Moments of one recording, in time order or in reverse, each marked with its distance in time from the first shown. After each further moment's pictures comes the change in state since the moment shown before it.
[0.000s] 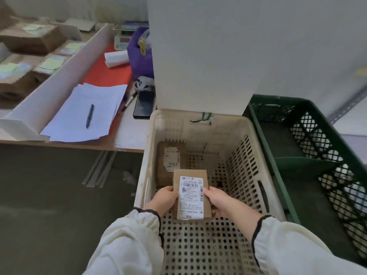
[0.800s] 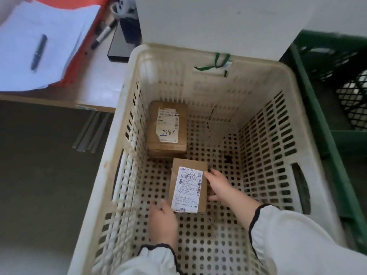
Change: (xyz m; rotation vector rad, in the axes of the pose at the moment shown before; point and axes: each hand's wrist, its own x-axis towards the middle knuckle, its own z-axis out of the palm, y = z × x) left_hand 0.080 -0.144 0.111 -0.124 0.595 -0.328; right_hand 0.141 0.056 0.002 0.075 0.091 0.097
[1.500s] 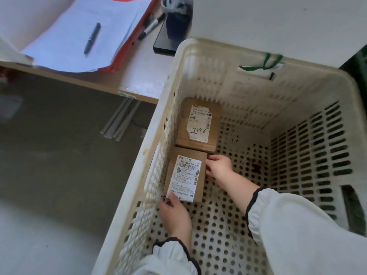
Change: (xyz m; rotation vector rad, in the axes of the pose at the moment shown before) left_hand 0.008 0.017 -0.012 -0.390 0.234 -0.141; right_hand 0.032 -0.050 0.072 0.068 0.093 -0.211
